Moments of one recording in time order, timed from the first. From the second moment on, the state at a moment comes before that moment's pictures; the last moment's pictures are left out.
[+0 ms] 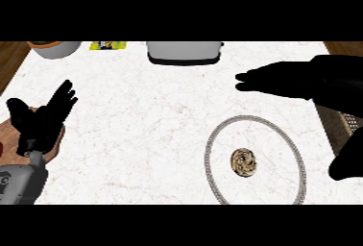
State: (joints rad) left arm -0.21 0.41 -0.02 -1.37 0.23 0.09 0.19; right arm -0.75 -0.72 0.22 -1.81 -0.04 0.91 0.25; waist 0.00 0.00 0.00
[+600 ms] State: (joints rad) left arm -0.20 0.40 0.01 -1.37 0.21 0.07 0.20; right arm -0.56 -0.74 0.03 -1.73 -0.05 1.00 0.00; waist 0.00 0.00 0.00
